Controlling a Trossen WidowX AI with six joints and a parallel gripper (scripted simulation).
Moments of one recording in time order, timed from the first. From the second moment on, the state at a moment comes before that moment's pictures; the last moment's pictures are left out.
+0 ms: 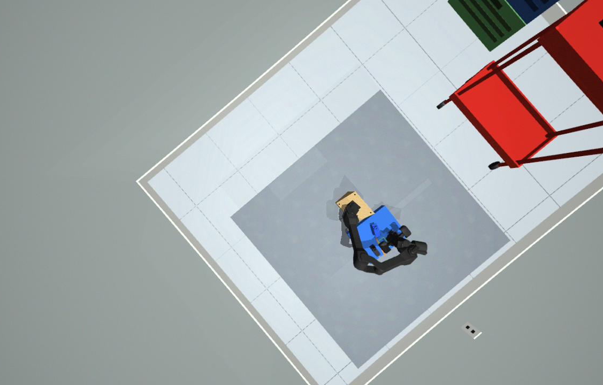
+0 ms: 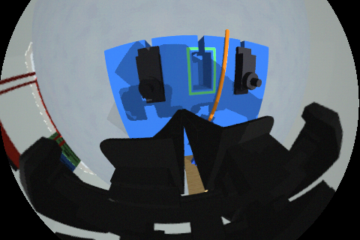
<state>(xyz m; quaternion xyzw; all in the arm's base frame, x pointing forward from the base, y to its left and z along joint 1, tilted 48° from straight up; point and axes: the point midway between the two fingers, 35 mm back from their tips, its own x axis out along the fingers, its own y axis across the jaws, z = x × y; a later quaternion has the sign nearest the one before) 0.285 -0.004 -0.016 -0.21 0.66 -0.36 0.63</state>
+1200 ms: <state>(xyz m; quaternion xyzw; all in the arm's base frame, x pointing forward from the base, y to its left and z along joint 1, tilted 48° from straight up) 0.283 -0.038 -0.039 -0.21 0.65 -0.36 0.63</state>
